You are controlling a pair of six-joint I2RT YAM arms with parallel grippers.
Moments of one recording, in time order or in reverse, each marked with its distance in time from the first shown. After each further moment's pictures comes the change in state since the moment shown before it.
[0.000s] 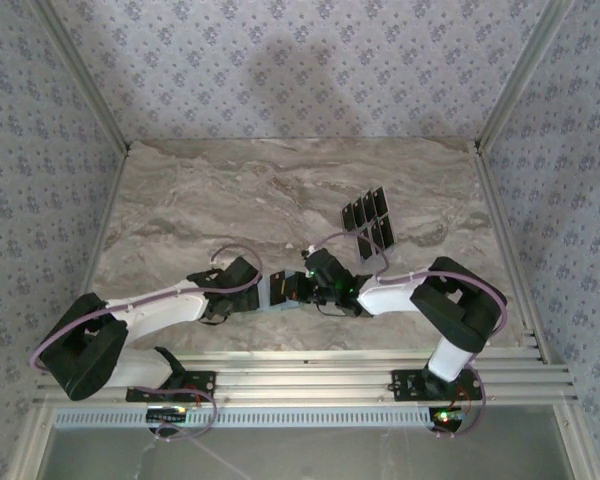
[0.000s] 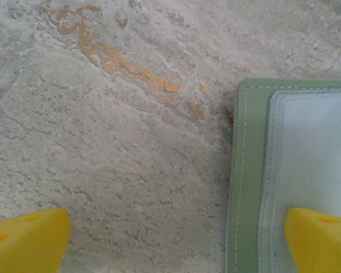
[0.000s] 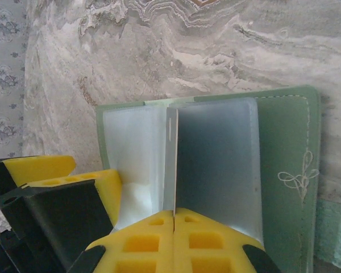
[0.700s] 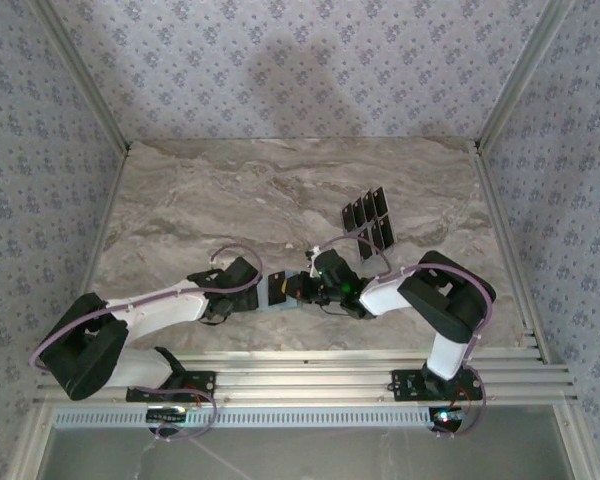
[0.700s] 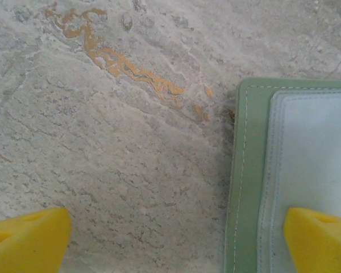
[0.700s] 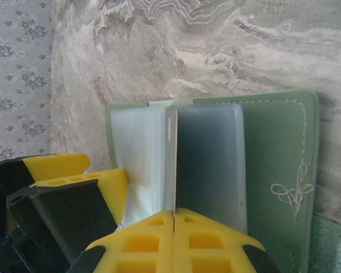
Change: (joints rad) left arm -0.001 0.002 0.002 -0.007 -0.018 0.000; right arm -0.047 0.058 -0.064 0.194 -0.109 0.045
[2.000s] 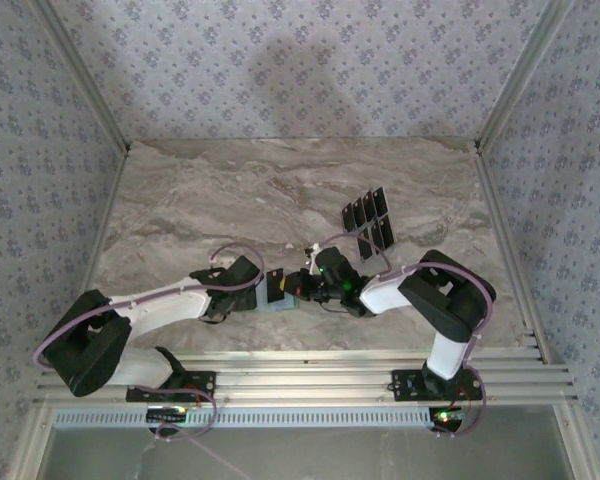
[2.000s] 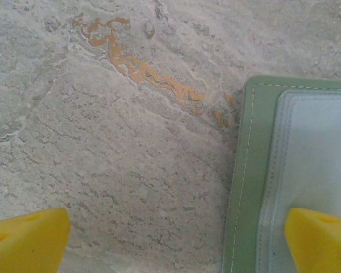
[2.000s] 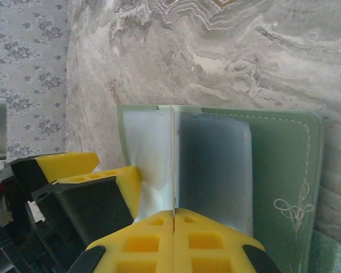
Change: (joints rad) left arm -0.004 0.026 0.025 -0.045 -0.042 -0.003; right arm -0.012 0.026 0.015 0.044 -0.041 0.015
